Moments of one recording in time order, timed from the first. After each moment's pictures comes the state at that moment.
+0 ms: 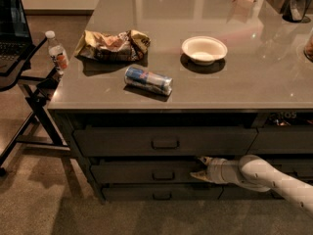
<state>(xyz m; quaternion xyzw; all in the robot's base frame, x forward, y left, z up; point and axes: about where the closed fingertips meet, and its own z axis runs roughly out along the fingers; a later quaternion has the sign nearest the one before) 0.569 -0.185 0.408 -0.59 0.69 0.11 0.40</state>
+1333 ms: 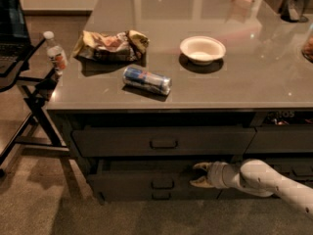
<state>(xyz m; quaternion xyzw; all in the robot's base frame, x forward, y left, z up) 0.554 -0.184 0.416 -0.59 0.69 0.11 0.41</state>
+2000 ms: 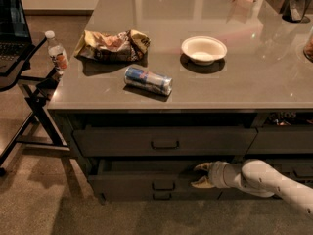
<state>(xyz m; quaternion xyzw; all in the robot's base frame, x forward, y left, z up) 0.553 -0.185 0.419 -0.59 0.69 0.11 0.41</state>
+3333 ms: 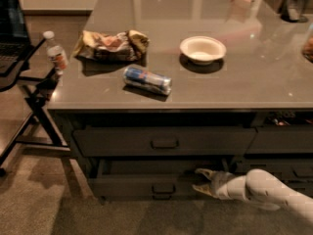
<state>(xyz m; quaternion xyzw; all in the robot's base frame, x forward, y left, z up) 0.514 -0.189 0.412 -0.59 0.69 0.11 0.40</state>
